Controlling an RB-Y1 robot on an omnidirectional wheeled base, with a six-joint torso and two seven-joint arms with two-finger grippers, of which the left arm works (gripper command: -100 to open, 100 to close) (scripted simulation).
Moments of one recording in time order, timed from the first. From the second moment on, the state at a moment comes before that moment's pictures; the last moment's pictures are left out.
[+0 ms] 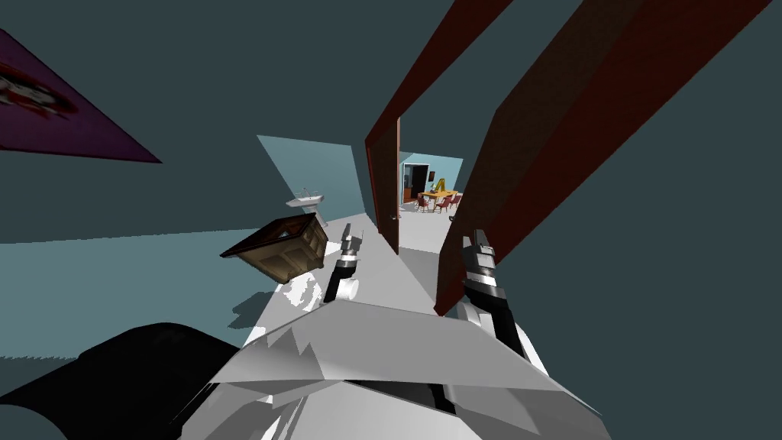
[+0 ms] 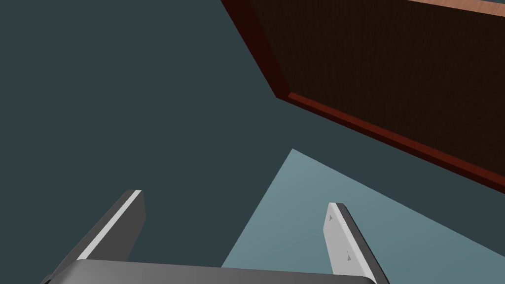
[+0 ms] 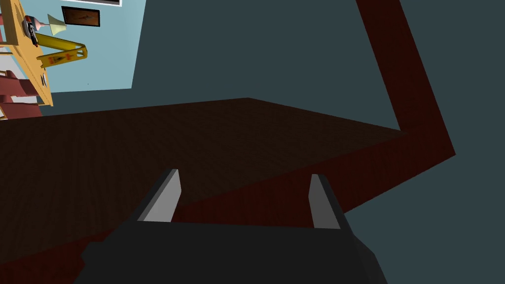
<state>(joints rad) 0.34 0.06 -0.05 -2.04 0.05 -0.48 0.18</state>
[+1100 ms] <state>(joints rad) 0.24 0.09 -0.10 -1.80 0.03 -0.54 0.18</state>
